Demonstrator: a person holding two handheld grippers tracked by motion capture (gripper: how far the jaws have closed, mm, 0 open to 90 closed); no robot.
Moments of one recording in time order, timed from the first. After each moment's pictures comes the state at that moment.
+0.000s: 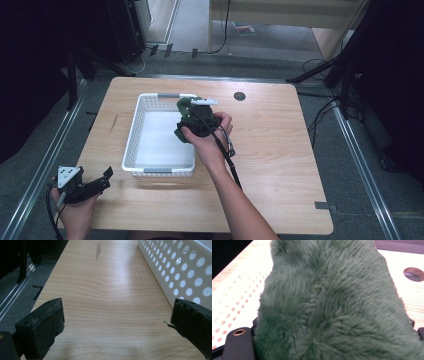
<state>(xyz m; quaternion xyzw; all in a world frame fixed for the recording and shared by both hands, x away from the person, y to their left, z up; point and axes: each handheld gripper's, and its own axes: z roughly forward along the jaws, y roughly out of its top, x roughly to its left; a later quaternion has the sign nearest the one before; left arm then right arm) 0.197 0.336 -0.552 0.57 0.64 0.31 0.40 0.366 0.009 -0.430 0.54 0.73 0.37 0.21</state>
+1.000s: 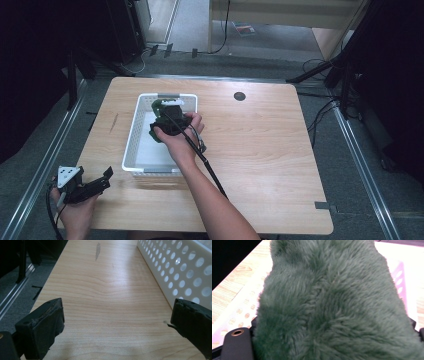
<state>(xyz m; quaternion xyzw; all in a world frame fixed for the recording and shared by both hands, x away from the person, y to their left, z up) 0.198 0.336 -0.552 0.57 0.64 0.31 0.41 0.381 0.088 -0.461 0.53 0.74 0.37 0.19</state>
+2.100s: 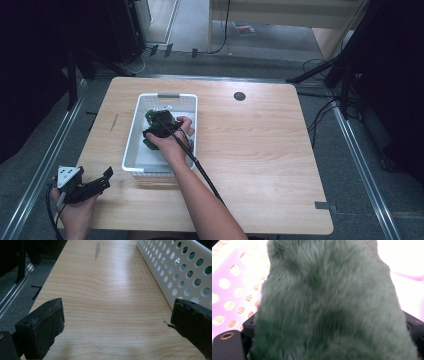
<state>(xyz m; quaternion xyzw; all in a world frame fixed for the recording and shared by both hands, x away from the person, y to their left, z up) 0.197 0.336 -0.552 0.57 0.64 0.31 0.41 0.396 0.120 -0.505 0.52 0.77 0.32 0.17</state>
